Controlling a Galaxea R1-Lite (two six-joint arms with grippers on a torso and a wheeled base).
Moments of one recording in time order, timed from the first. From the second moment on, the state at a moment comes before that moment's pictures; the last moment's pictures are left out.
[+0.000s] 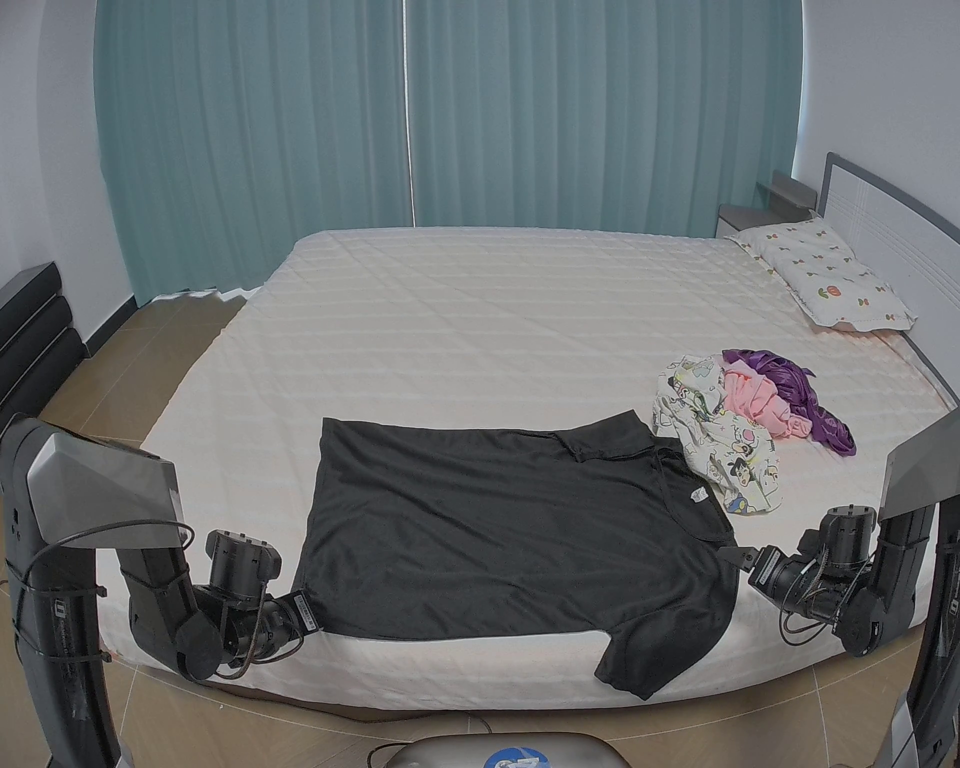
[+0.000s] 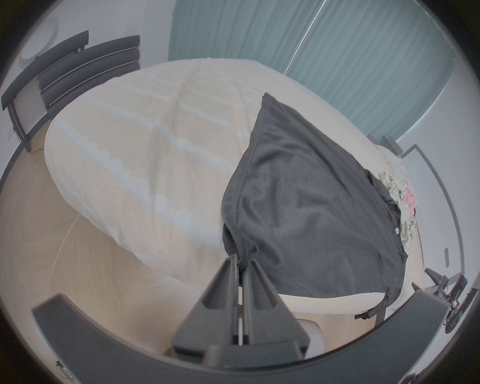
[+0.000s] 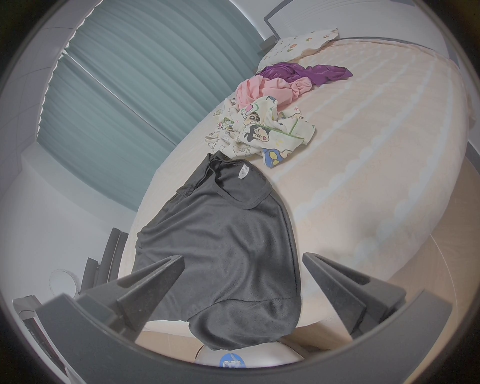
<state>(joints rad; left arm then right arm) -0.24 2.27 -0.41 -1.02 0.06 -0.64 0.00 2.32 -0.25 -1.48 0.21 0.65</state>
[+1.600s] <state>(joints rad) -0.16 2.18 -0.44 -1.02 -0.06 -0.87 0.03 2.51 -0.58 -1.47 0.19 0.55</state>
